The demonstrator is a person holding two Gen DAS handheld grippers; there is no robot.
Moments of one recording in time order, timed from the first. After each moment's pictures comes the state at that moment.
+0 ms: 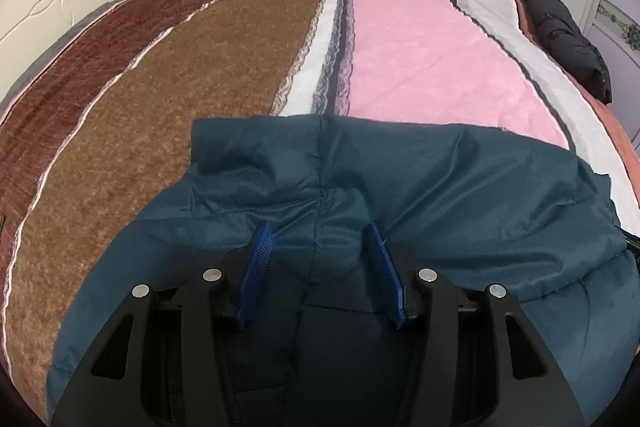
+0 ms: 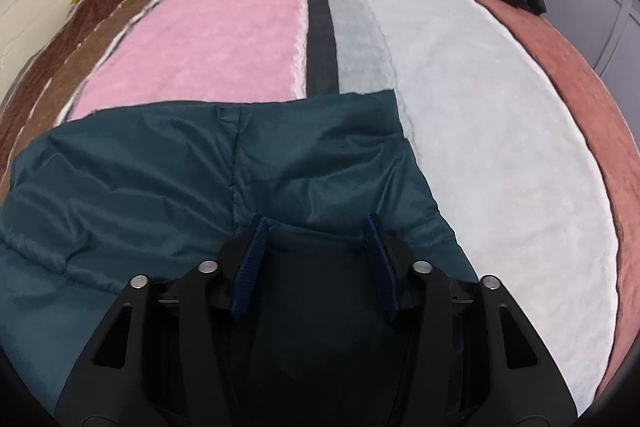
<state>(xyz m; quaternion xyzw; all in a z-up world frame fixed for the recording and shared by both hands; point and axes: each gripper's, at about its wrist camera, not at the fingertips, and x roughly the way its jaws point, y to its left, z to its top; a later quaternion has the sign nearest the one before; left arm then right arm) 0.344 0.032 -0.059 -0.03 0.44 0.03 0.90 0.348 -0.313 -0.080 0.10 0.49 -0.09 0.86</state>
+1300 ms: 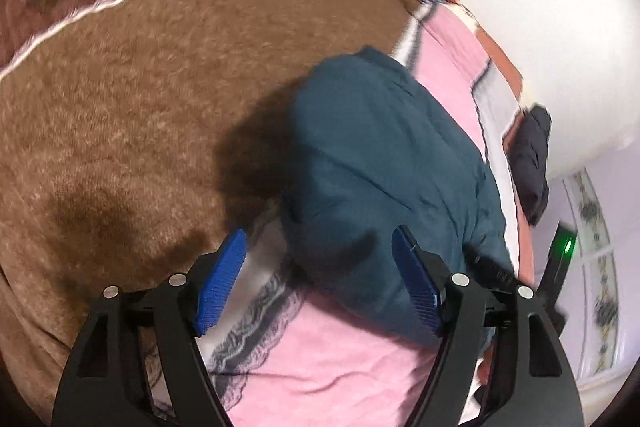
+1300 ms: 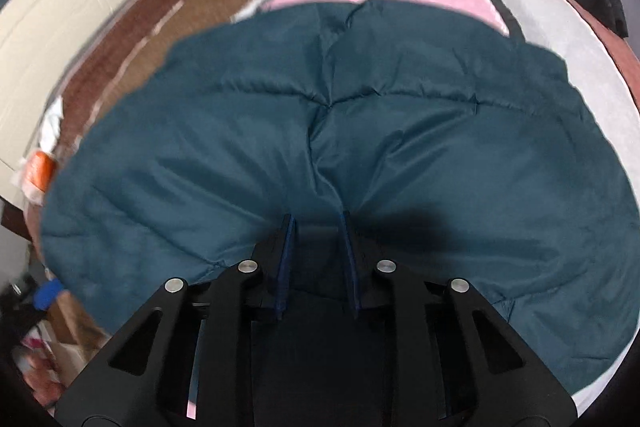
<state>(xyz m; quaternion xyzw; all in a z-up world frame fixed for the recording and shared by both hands) 0.118 0.154 -0.061 -0.37 0.41 0.04 0.83 0.265 -0.120 -0.053 0.07 0.52 0.07 0.85</state>
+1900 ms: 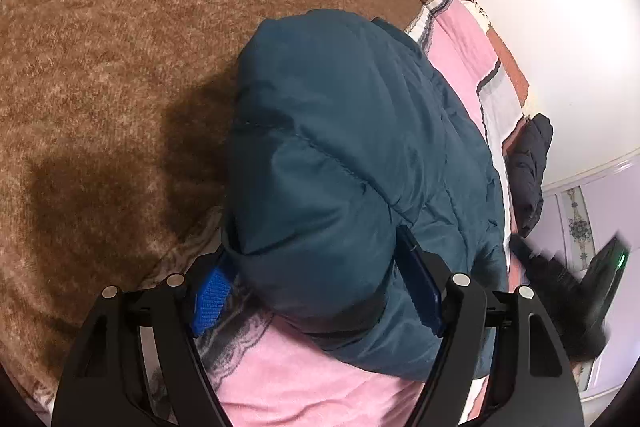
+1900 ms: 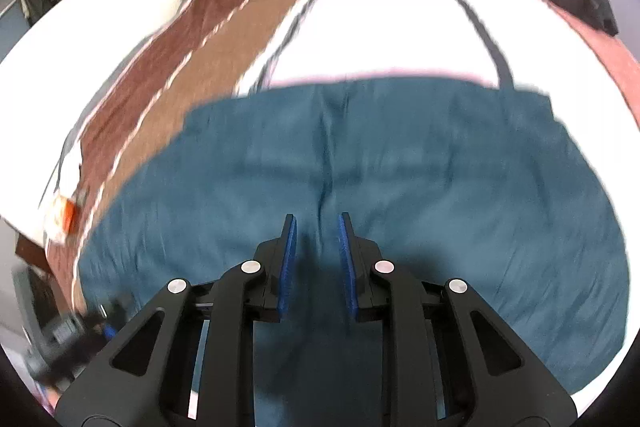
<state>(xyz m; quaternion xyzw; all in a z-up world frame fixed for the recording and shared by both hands) 0.168 0.128 -0.103 -0.40 0.43 0.03 0.81 0.285 -0.147 0.013 0.12 0.45 0.06 0.88</state>
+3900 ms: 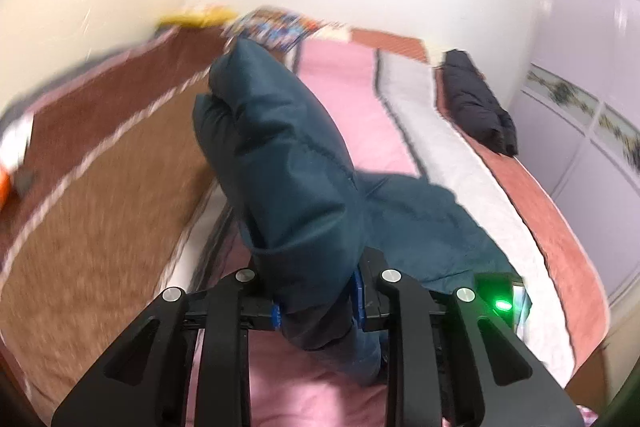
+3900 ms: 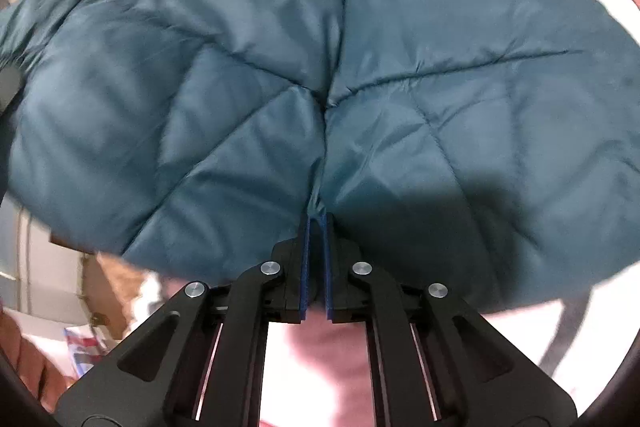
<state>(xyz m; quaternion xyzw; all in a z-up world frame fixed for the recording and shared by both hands) 0.136 -0.018 0.046 -0.07 0.27 -0.06 0.96 0.141 -0.146 -0.036 0.21 0.51 0.13 0.83</state>
